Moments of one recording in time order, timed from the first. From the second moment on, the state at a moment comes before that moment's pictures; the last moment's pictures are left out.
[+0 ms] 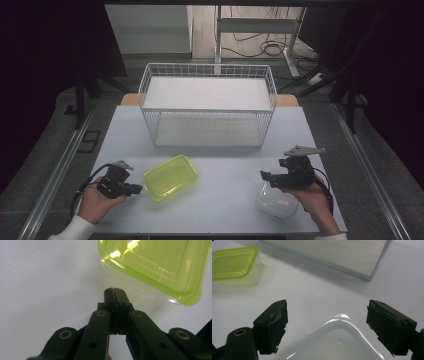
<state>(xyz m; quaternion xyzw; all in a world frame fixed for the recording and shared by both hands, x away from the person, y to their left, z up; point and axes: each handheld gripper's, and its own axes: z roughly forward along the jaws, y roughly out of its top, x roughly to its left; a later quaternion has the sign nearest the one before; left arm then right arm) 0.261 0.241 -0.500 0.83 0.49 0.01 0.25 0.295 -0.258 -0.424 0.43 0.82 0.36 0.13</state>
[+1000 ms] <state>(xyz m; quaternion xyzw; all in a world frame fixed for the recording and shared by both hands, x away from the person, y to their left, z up) 0.329 0.185 -0.501 0.82 0.50 -0.02 0.26 0.297 -0.264 -0.426 0.44 0.81 0.36 0.13</state>
